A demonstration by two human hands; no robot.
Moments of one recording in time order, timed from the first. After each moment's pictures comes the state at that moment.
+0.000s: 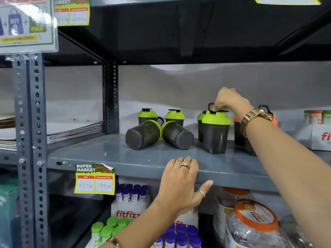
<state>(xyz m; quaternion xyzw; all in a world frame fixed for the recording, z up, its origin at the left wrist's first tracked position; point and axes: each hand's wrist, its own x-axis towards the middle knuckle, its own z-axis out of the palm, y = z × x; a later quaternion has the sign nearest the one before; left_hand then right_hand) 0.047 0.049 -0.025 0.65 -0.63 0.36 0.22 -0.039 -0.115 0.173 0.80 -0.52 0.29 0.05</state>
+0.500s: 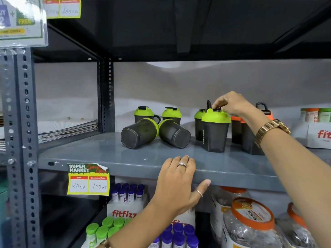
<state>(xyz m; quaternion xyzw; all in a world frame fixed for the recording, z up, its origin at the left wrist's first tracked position) 0.048 0.047 -0.028 0.65 -0.63 0.35 0.24 -0.065 -0.147 0.147 0.82 -0.40 0.40 -0.05</state>
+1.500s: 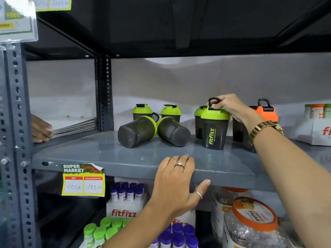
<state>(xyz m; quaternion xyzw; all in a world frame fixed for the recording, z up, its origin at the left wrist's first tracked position) 0.048 0.044 -0.031 0.63 -0.64 0.33 0.30 -0.052 -0.167 0.133 0.78 -0.28 0.46 -0.32</state>
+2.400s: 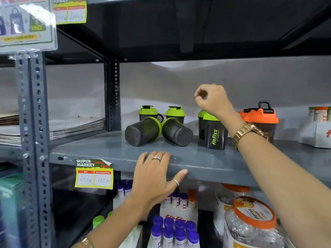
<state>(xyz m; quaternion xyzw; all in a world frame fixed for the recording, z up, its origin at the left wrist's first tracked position) 0.081 0.070 -0.023 0.70 -0.58 0.32 0.27 -0.024 -0.104 0.139 0.82 -0.21 0.53 0.04</state>
